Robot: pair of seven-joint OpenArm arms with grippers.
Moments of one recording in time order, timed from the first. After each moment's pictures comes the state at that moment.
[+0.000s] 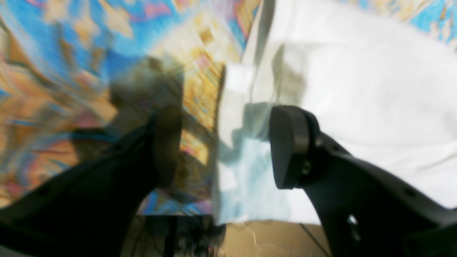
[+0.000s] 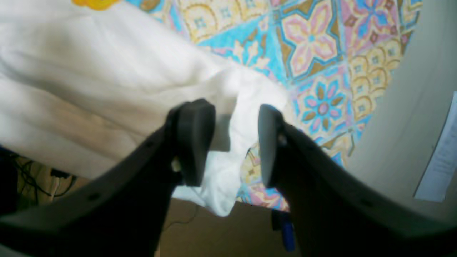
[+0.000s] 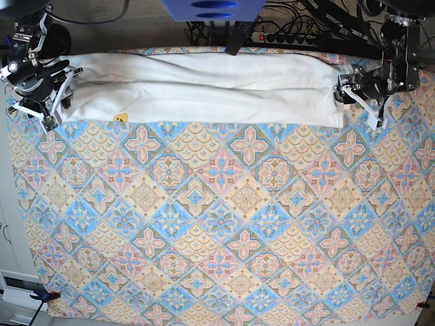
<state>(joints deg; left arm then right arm) 22.0 -30.7 -8.5 85.7 -42.8 -4.1 51.6 -26.3 18.0 30.8 108.6 7.6 41.5 -50.9</state>
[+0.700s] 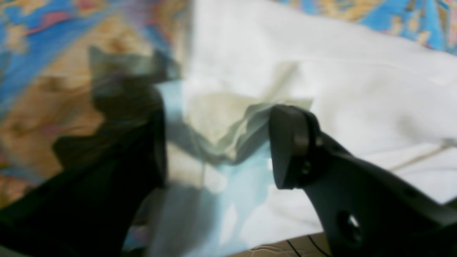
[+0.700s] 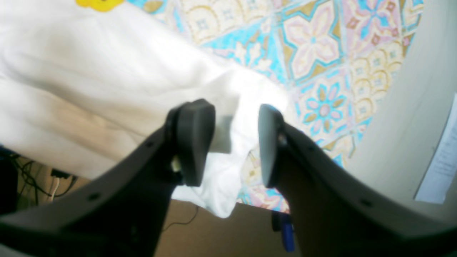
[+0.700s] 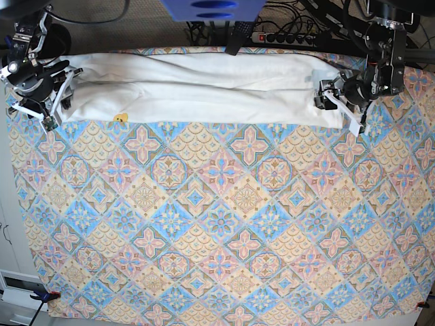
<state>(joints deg) 19.6 -27.1 -3.3 86.8 -43.3 -5.9 50.0 -26.3 18.0 30.8 108.6 7.5 41.5 -50.9</state>
